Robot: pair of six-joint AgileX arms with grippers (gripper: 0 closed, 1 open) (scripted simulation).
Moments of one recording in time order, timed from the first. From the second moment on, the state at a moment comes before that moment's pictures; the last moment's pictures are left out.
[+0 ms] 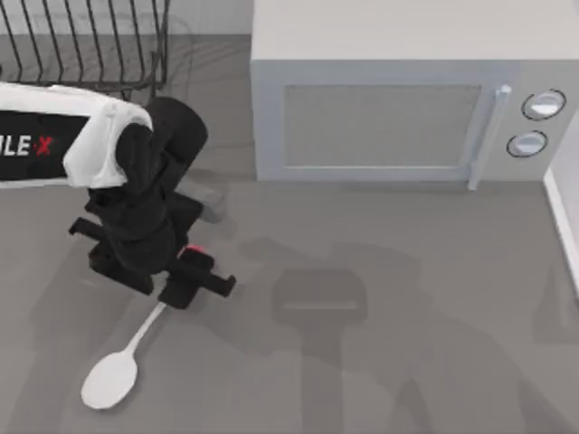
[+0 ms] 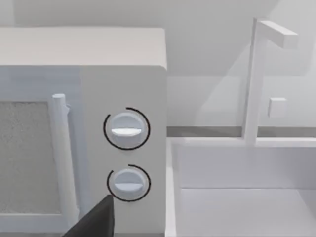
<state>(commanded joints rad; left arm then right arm) -0.43 1.91 1.14 -0.76 0.00 0.05 0.00 0.00 0.00 0.00 0.00 0.00</state>
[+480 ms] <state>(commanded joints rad) -0.44 1.84 1.53 -1.26 0.00 0.04 0.00 0.00 0.00 0.00 0.00 0.00</state>
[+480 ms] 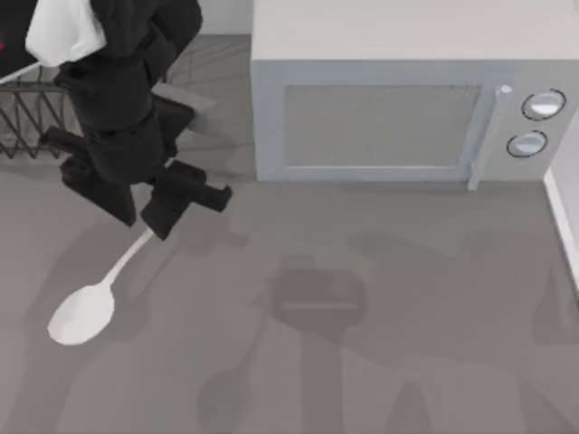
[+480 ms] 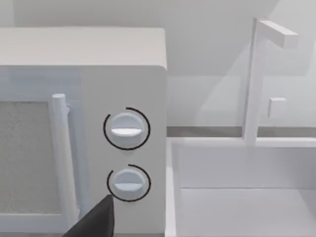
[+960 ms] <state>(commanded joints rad) -0.44 1.77 1.75 -1.50 0.00 0.04 0.00 0.00 0.00 0.00 0.00 0.00</state>
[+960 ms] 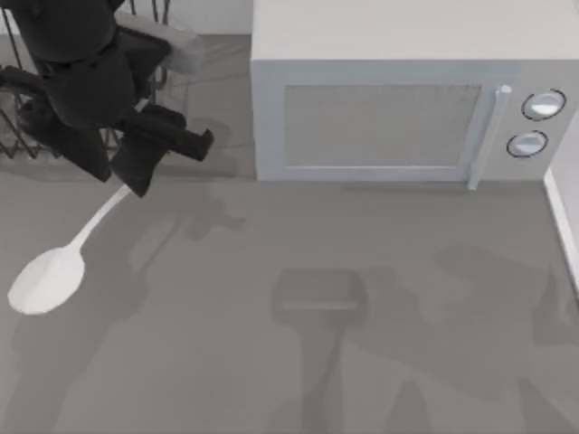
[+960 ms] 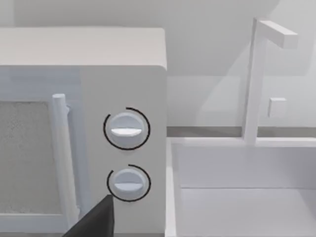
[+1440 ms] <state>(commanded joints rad) -0.36 1.66 1.67 -1.35 0.03 0.04 0.00 0.00 0.00 0.00 0.00 0.00</state>
